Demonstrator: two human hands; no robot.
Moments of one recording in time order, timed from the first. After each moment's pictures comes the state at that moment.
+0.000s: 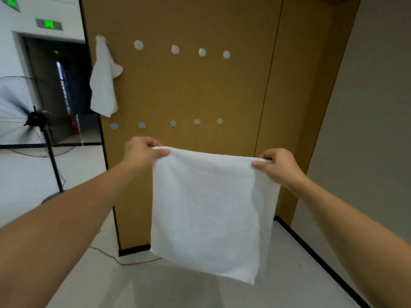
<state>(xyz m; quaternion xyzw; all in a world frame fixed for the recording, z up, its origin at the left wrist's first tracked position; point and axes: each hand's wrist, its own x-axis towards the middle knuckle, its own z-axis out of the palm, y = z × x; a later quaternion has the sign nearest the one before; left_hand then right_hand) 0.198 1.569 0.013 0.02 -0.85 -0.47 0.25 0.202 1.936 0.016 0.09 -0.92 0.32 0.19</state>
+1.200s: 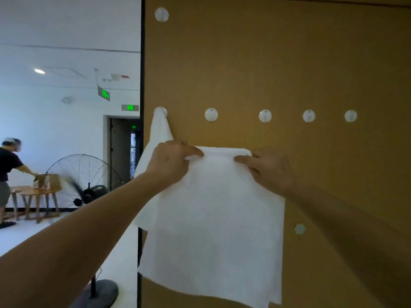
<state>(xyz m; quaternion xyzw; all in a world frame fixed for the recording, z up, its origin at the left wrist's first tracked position) -0.265 1.276 0.208 -0.09 -0.85 -0.04 0.52 -0.356 1.539 0.201 0.45 -0.66 0.04 0.59</state>
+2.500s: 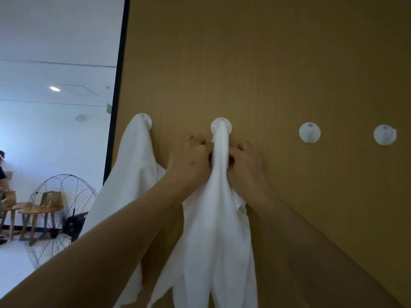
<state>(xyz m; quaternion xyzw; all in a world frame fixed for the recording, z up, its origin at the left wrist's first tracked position) -0.502 1.243 0.270 -0.09 -0.76 0.04 0.64 -0.561 1.385 0.260 0.36 -0.73 0.31 0.49</state>
